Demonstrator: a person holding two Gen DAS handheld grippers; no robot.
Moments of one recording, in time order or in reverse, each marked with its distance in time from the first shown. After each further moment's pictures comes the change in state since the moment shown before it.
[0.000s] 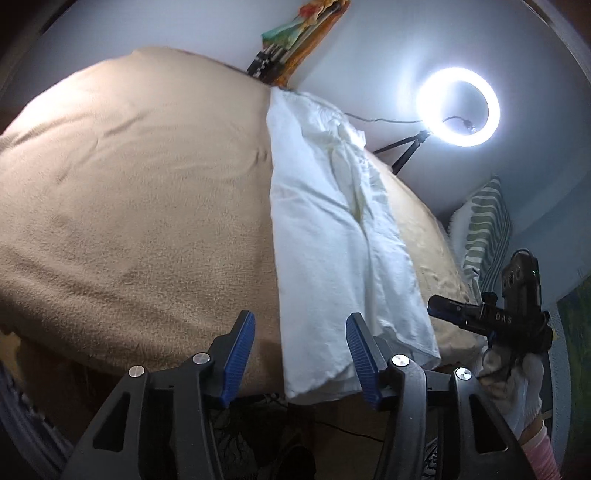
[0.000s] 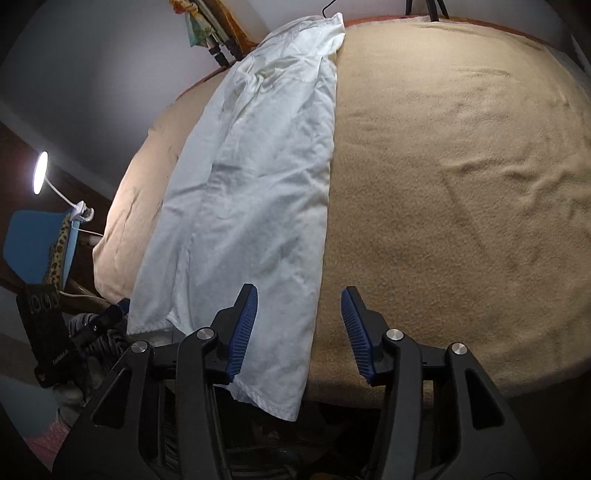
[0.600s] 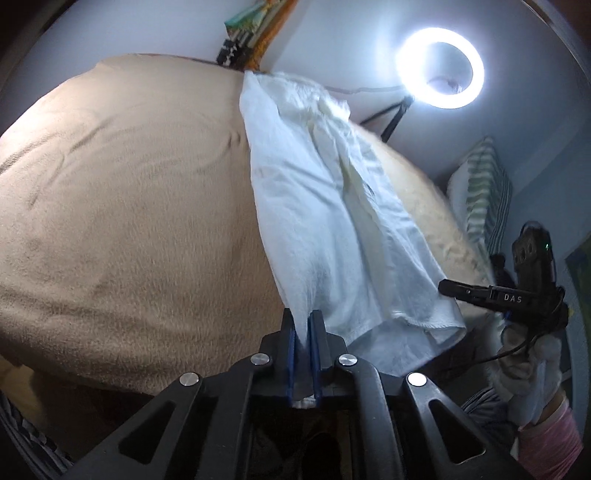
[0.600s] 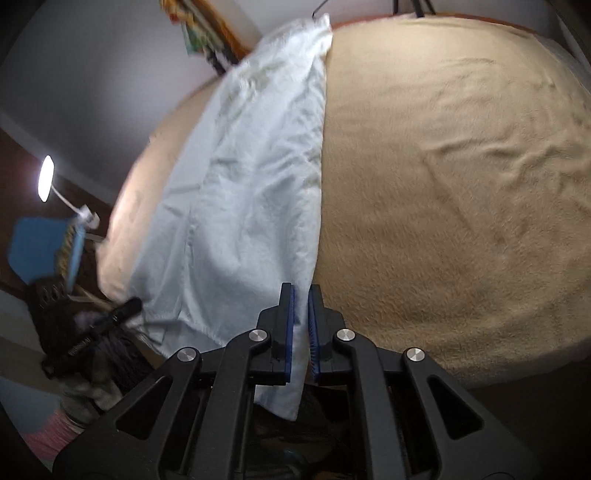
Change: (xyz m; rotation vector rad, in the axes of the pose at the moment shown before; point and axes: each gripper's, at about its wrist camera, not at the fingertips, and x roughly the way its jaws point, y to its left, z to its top) left arm 0.021 -0.019 -0.005 0.147 0.059 0.037; right arm -0.005 -0.014 -0.024 0.008 -0.006 -0.005
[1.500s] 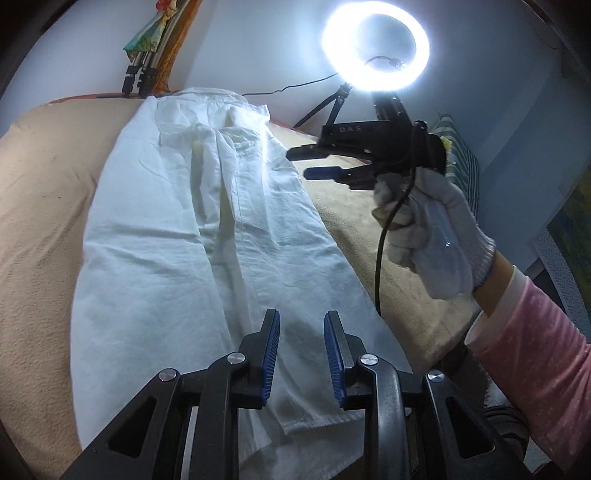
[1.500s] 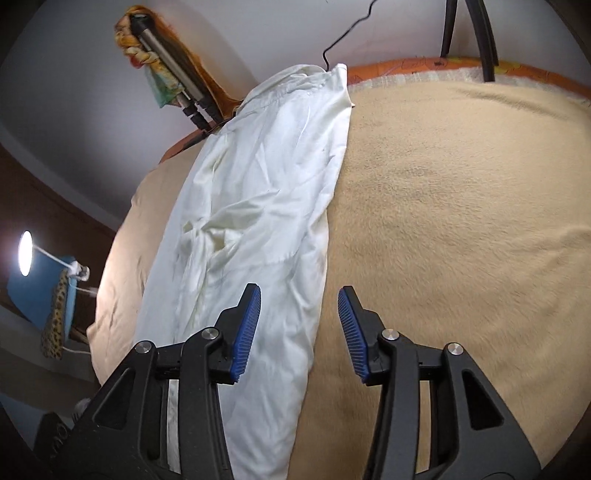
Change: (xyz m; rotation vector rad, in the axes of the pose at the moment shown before) left arm 0.067 -0.085 0.045 0.164 -0.048 -0.115; right arm 0.071 -0.029 0.221 -0.008 -0.075 0.100
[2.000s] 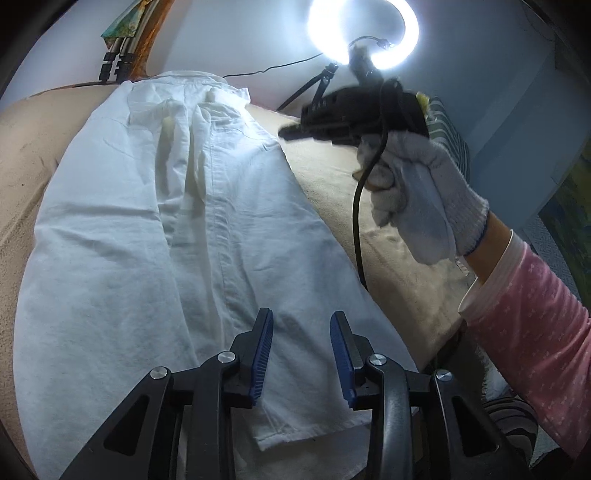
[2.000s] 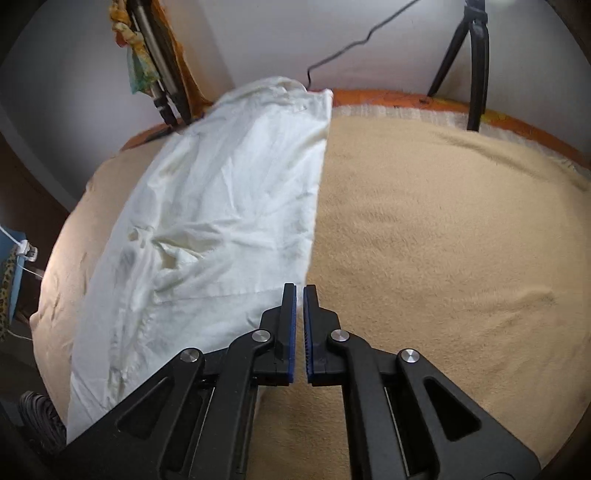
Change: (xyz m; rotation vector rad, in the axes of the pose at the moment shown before) left arm 0.035 -0.008 -0.006 0.038 0.042 -0.044; right arm -0.002 0.016 0.021 -0.165 -0.056 -0.224
